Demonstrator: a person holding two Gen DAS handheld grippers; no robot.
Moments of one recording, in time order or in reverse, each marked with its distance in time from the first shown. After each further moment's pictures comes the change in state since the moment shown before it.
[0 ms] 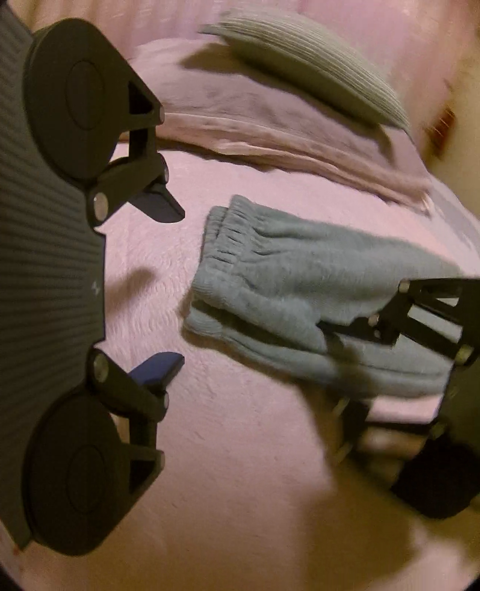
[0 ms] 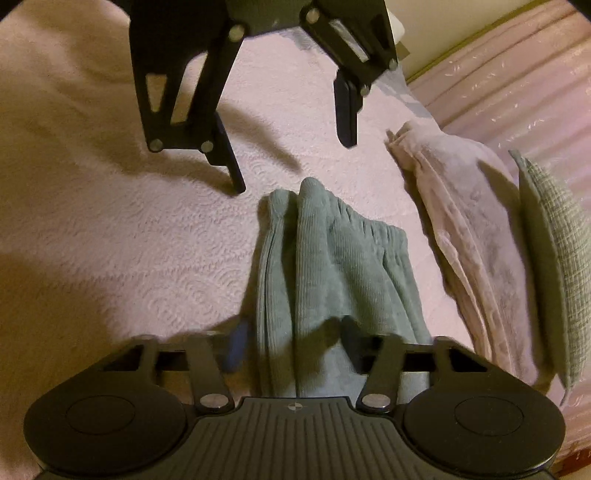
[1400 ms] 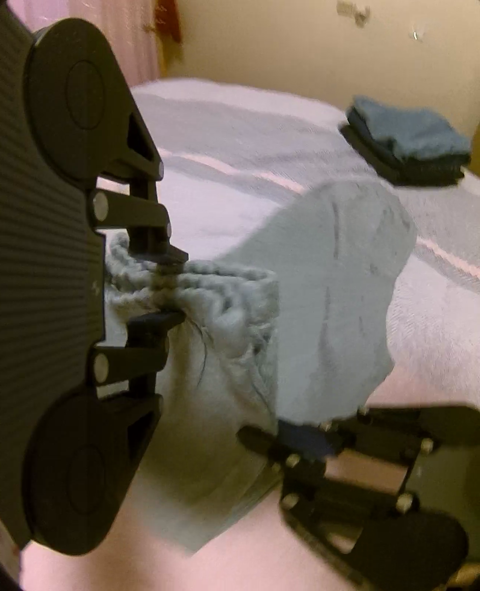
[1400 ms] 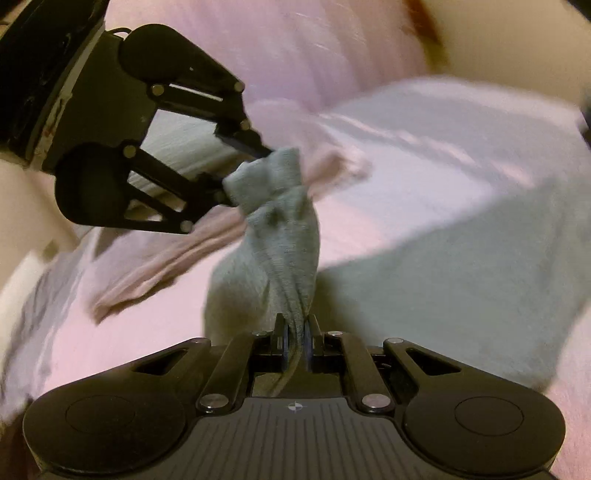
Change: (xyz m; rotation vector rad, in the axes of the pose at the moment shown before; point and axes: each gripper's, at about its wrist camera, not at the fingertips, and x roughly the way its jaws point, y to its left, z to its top) left arm 0.097 0.100 0.451 0.743 -0.282 -0.301; right arm -0.221 -0.182 -0.293 1.743 -0.100 -0.202
